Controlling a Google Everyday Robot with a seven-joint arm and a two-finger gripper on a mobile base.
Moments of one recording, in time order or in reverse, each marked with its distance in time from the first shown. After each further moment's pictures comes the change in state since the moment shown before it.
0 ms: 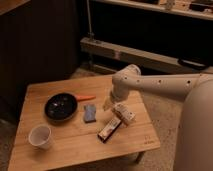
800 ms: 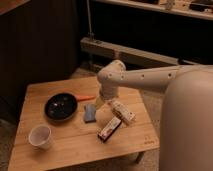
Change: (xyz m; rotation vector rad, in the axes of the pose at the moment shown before) arm -0.035 0.049 -0.006 0.044 0.051 -0.071
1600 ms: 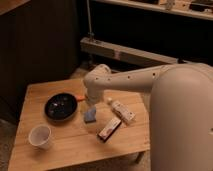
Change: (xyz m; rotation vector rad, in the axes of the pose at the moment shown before) arm -0.025 0.087 0.033 -0.128 -0.010 -0.100
